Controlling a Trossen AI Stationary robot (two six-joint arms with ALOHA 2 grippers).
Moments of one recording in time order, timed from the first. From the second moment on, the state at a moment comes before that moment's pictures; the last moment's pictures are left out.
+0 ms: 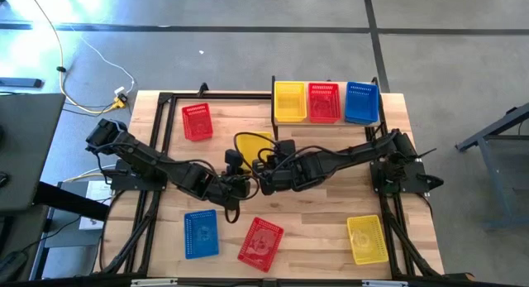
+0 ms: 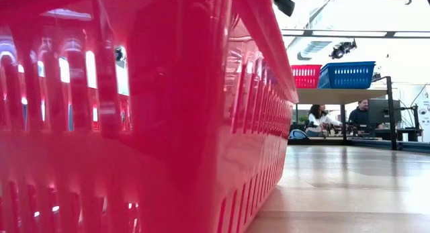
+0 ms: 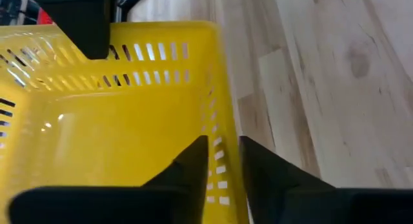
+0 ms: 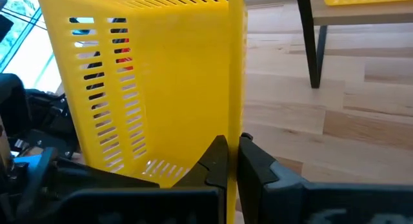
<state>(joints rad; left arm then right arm) -0.29 1.54 1.14 -0.58 -0.73 0.17 0.26 1.91 1.82 -1.00 0.74 1.48</state>
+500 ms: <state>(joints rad) -0.30 1.54 1.14 -0.59 -0.73 0.18 0.26 1.91 1.82 -0.97 0.74 1.37</state>
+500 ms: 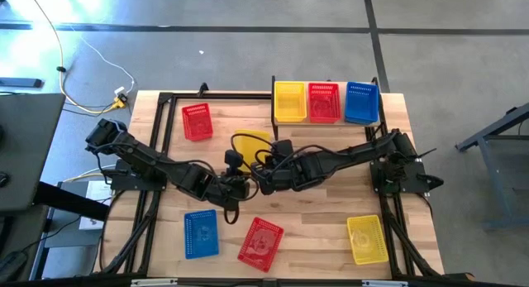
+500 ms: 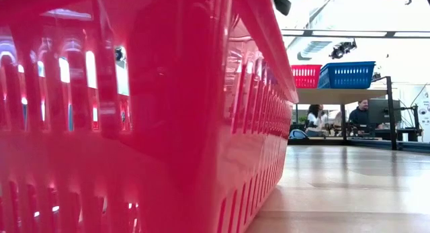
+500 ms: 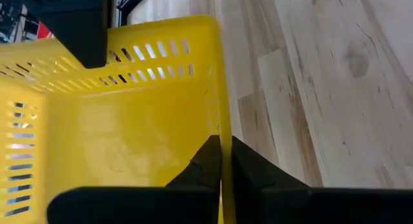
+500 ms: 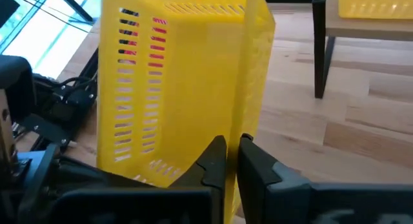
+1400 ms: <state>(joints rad) -0.23 1.48 1.15 -0.58 -0.61 0.19 0.25 1.72 1.82 -1.07 0.78 1.17</state>
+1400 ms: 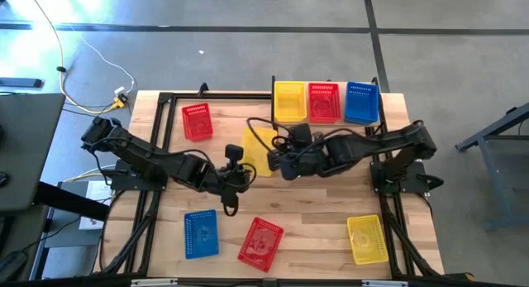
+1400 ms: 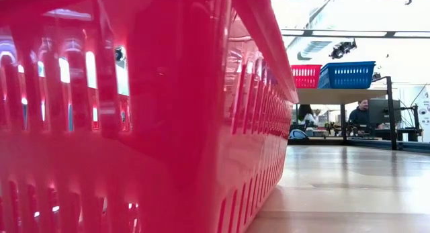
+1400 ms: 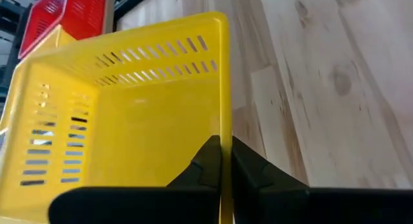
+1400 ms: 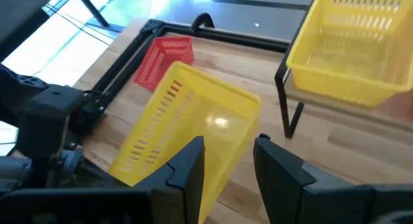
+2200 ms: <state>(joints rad) 0.26 1.48 1.47 -0.57 -0.24 0.37 0.08 1.50 1.82 -1.08 0.84 0.74</state>
